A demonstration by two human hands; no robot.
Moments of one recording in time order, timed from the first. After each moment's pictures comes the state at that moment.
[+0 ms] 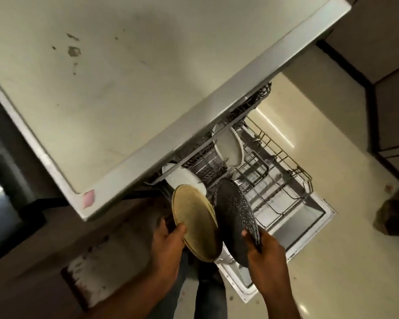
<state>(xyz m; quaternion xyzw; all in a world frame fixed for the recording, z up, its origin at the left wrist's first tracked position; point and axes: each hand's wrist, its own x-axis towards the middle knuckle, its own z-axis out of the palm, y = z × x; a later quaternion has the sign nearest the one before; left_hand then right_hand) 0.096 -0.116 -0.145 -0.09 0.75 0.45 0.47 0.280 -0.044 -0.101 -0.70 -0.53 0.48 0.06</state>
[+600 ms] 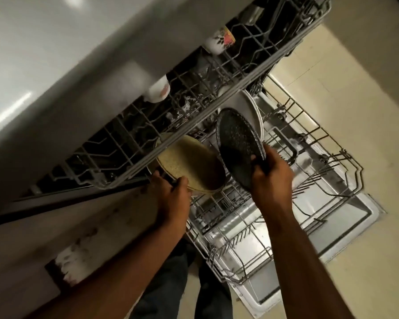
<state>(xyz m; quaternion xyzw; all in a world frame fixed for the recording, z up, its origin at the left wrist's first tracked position) 0.078 -0.011 -0.310 -0.01 0.82 0.40 0.42 0.225 0.097 -0.282 -0.65 -0.51 0.54 0.19</state>
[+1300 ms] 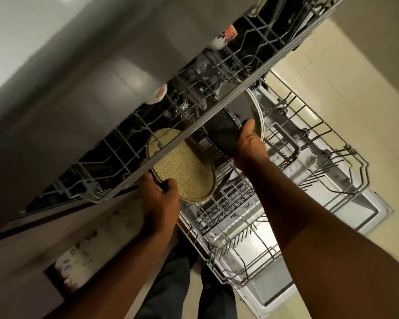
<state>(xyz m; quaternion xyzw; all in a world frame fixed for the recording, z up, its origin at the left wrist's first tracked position) 0.049 -0.011 -0.320 0.10 0.90 0.28 0.31 0.164 0.166 -0.371 -0.67 -0.58 0.46 -0.01</state>
